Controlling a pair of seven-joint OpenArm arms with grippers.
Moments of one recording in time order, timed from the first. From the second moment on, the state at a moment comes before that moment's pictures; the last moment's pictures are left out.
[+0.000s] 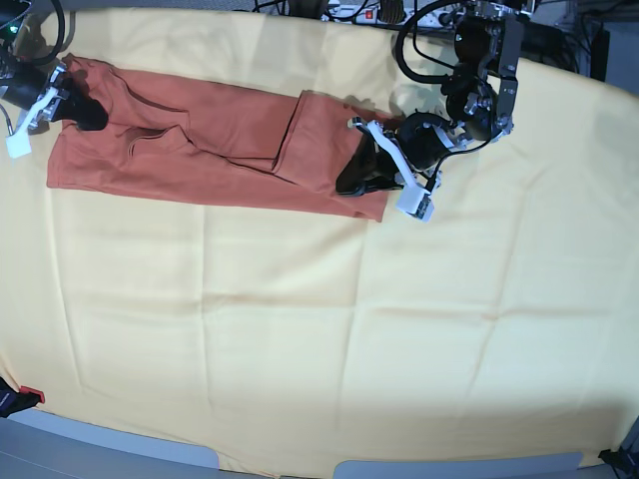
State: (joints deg) left arm 11.5 -12.4 5.2 97.3 -40.1 -32.5 36.4; right arm -21.1 27.1 37.0 73.2 81.2 41.6 -80.3
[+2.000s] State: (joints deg) left arm 14.4 -18.3 -15.7 101.0 -53.9 -38.9 42.9; right arm -16.6 16.8 20.2 111.8 77.7 41.8 -83.1
